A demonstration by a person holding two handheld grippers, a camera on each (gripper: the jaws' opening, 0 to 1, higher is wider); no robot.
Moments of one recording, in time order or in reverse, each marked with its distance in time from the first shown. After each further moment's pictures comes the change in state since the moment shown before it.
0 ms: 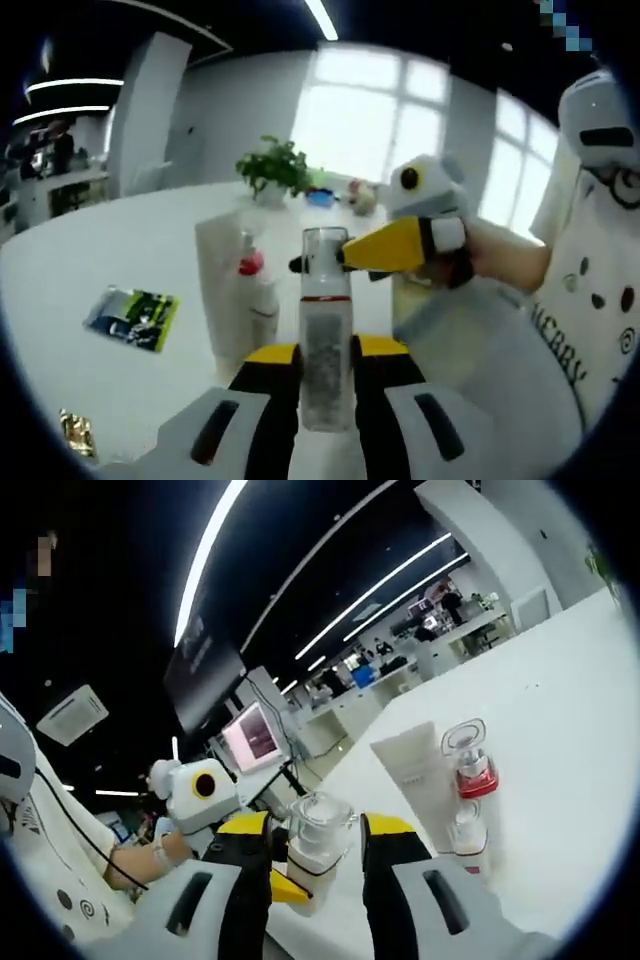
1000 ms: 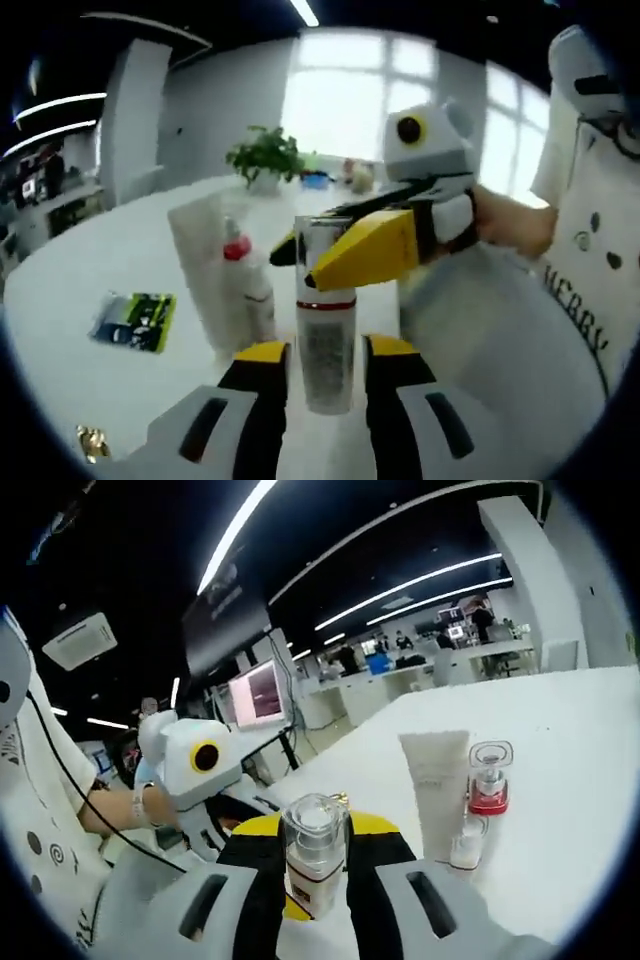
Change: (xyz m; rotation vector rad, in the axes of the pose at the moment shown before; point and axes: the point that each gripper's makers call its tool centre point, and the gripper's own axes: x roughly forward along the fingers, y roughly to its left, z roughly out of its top) left arm 0.016 -0.008 -0.029 0.210 0.168 0.060; right arm 0.009 0.014 -0.020 -0.309 0.139 -0.001
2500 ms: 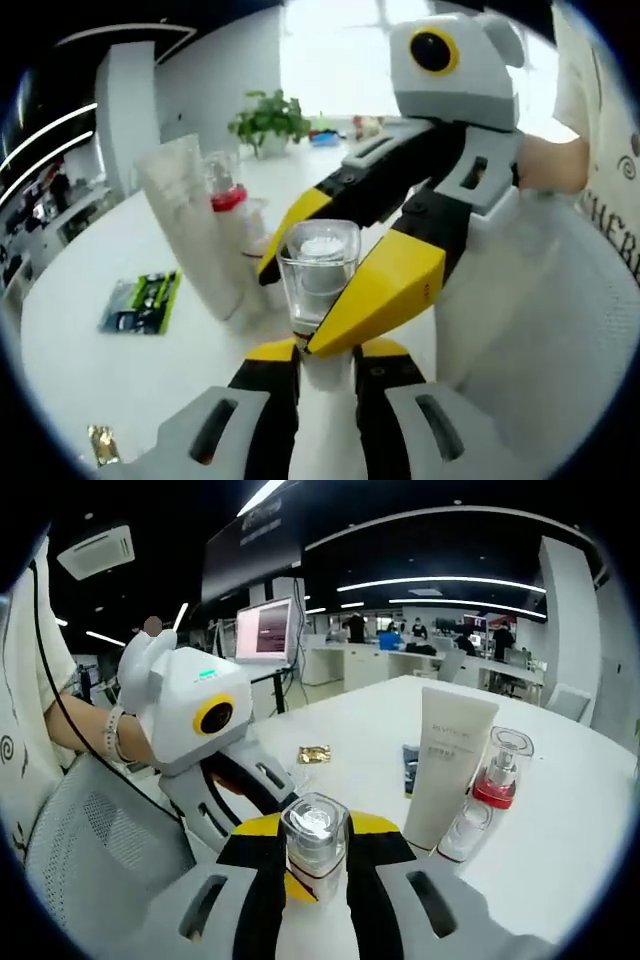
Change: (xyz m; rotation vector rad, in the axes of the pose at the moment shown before) left arm 0.029 0.015 -0.043 0.022 0.098 0.074; right arm 0.013 -0.009 -0.054 -0.238 0.191 -0.036
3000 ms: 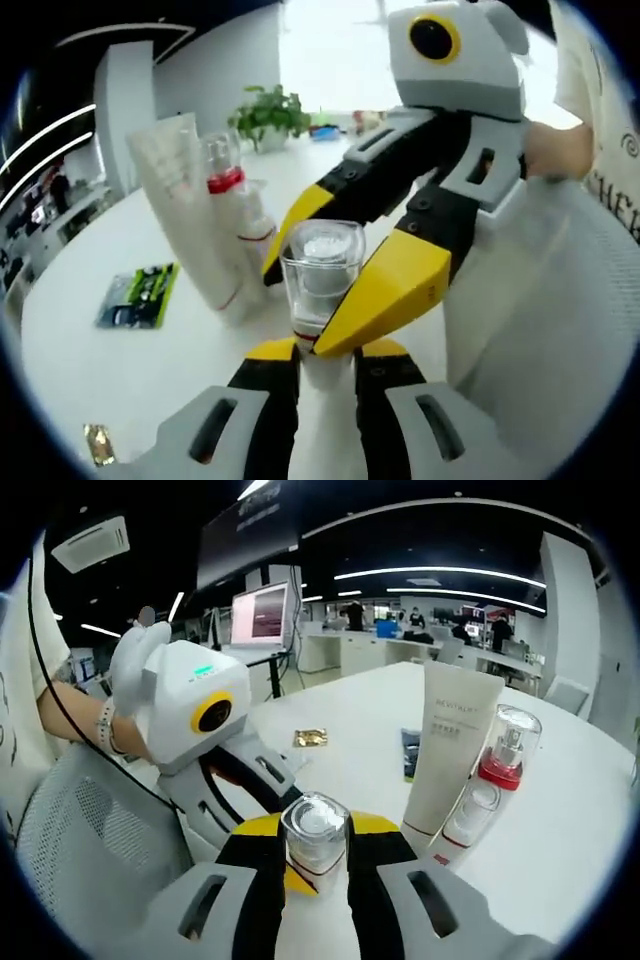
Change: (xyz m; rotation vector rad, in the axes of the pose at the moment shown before) left arm 0.007 0.002 -0.017 0.041 0.031 0.010; right arm 0.005 0.001 -0.018 0.008 0.063 -0.011
